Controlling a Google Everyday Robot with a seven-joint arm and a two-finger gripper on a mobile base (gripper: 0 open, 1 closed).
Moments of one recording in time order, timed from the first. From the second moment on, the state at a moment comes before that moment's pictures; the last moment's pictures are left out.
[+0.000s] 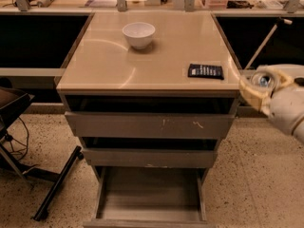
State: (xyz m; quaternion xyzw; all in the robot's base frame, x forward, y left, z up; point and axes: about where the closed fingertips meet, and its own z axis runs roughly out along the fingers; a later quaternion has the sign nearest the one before) arm 0.519 -0.249 0.916 -0.23 0.68 0.05 0.69
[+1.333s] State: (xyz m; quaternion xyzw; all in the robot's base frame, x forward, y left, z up) arm 0.601 -0.234 0.982 -0.25 0.65 0.00 0.72
